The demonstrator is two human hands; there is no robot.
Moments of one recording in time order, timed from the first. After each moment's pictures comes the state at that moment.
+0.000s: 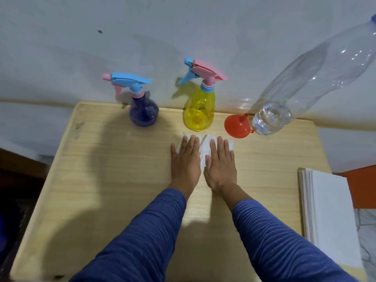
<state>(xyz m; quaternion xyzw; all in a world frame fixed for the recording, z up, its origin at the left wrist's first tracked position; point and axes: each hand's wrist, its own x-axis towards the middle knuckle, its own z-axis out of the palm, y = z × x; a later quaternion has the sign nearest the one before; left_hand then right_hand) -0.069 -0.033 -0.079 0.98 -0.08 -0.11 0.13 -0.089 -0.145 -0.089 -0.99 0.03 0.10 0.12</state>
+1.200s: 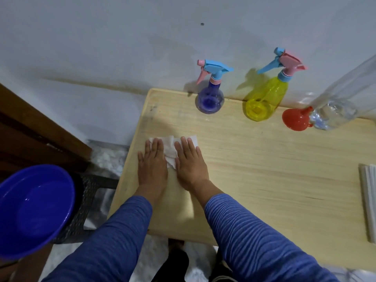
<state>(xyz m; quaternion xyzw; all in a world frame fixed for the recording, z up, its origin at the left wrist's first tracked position) -0.146 0.229 -0.083 0.99 0.08 -0.09 0.12 -0.132 0.105 -0.083 -0.96 -0.16 0.14 0.15</state>
